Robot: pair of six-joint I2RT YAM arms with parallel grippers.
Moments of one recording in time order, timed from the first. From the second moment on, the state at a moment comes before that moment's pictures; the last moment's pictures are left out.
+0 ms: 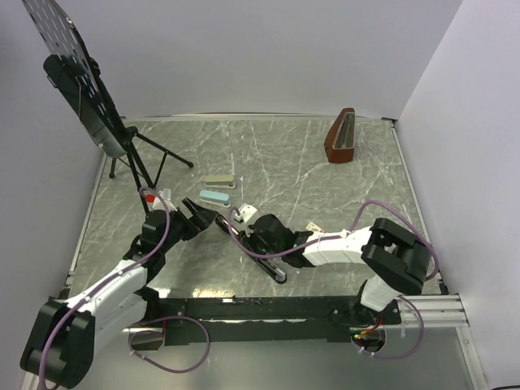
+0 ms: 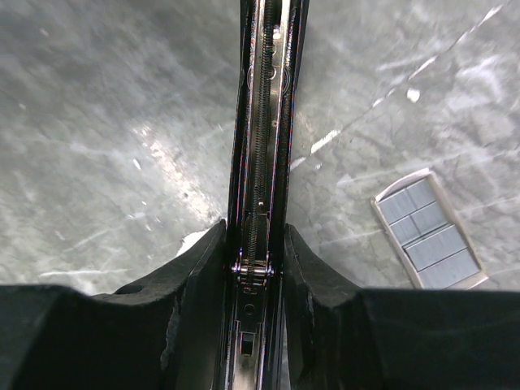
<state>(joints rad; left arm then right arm) -0.34 0.89 0.22 0.31 0.14 -0.92 1.05 1.59 0.68 0.25 0.06 0.15</state>
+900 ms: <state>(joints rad) -0.41 1.17 0.16 0.67 0.18 -0.90 1.05 1.54 0.67 0.29 -0.02 0.14</state>
